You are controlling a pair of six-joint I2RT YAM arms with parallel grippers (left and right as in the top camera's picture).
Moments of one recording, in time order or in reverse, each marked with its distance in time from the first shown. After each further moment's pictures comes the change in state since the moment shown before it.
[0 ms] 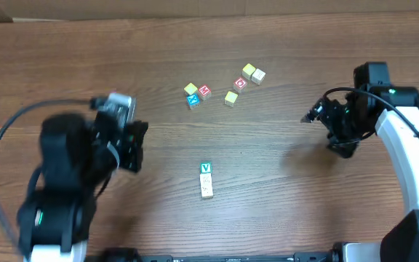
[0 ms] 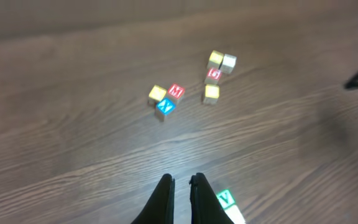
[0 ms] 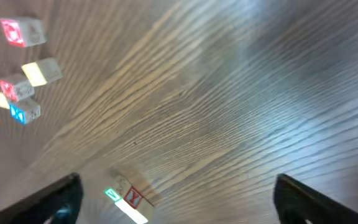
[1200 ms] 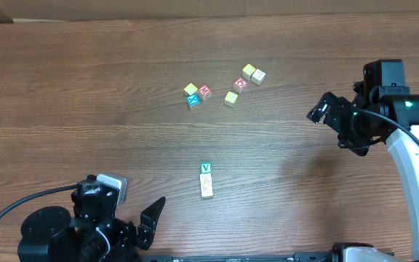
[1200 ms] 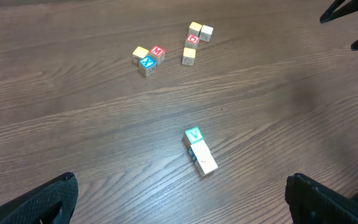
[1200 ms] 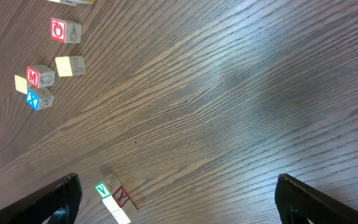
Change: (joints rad) left arm 0.000 -0.370 0.005 -0.385 0.010 -0.021; right arm 0.029 -0.150 0.044 -0.041 0.090 -0.105
